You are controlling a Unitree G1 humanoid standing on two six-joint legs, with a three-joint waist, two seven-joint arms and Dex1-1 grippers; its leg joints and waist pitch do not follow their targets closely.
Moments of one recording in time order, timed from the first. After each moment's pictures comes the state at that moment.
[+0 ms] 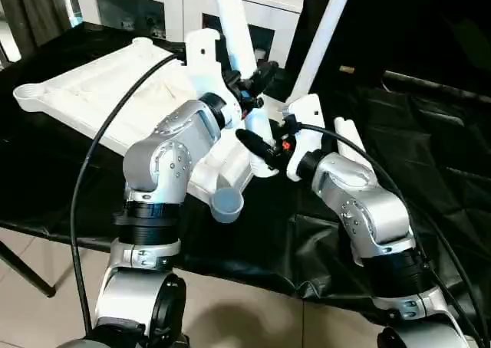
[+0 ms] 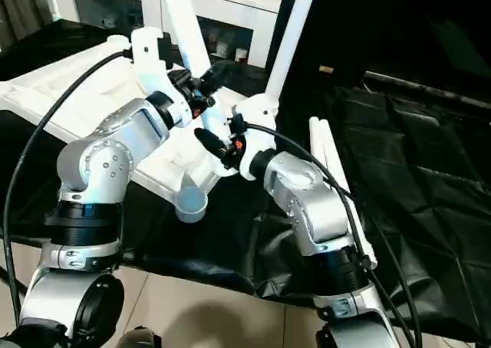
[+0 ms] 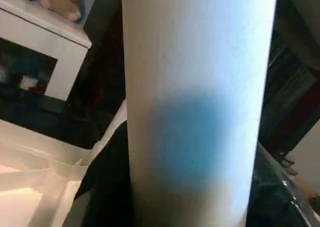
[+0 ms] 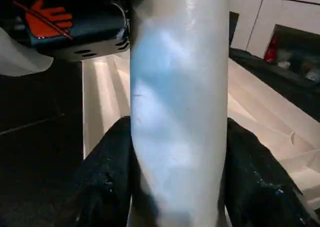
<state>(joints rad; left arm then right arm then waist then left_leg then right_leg) -0.80 0.01 0.13 0.11 -0.48 0.68 -0.23 -0.55 -0.11 0.13 0.06 0.27 0.49 0.48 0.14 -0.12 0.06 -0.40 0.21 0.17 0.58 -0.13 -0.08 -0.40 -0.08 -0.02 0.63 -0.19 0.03</state>
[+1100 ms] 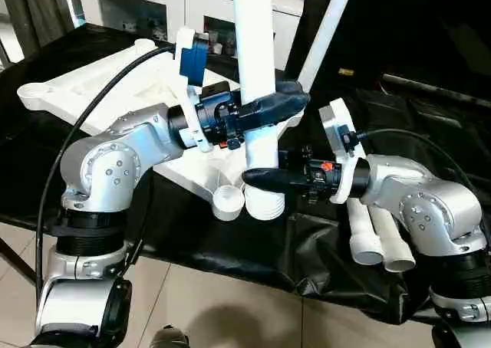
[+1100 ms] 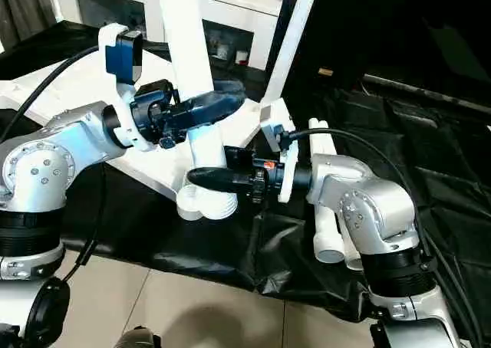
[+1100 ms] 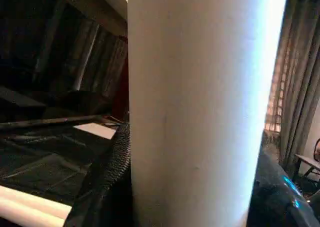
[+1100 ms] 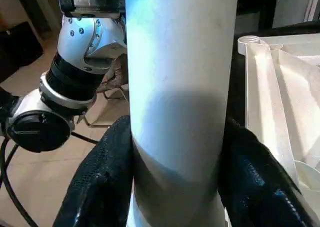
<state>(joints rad) -0.73 0.27 0.07 -0.06 -0.81 0.84 -0.90 -0.53 -0.38 0.10 -0.11 0.64 0.75 1.02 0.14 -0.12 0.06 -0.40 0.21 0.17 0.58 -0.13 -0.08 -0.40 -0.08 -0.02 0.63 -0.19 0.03</state>
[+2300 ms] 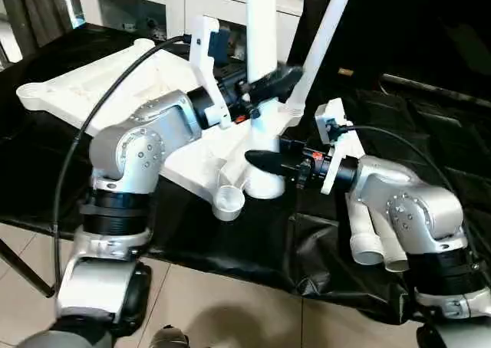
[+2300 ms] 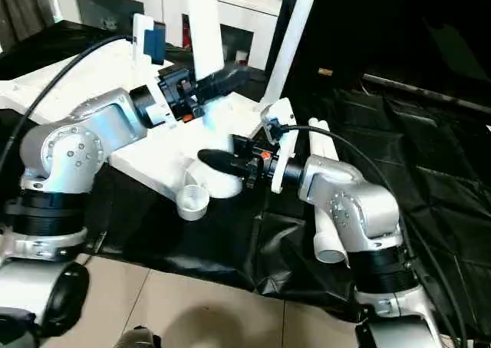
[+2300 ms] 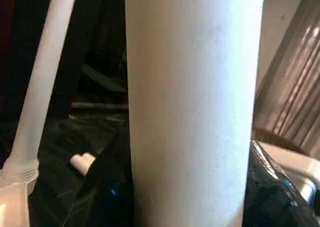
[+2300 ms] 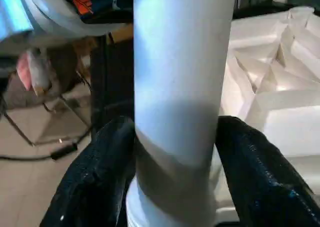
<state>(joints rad) -0.83 0.21 0.02 0.09 -0.62 0.77 -0.63 -0.55 -0.32 0.09 -0.01 0.55 0.72 0.82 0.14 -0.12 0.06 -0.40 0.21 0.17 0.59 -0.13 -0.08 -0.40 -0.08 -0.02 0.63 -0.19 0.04</state>
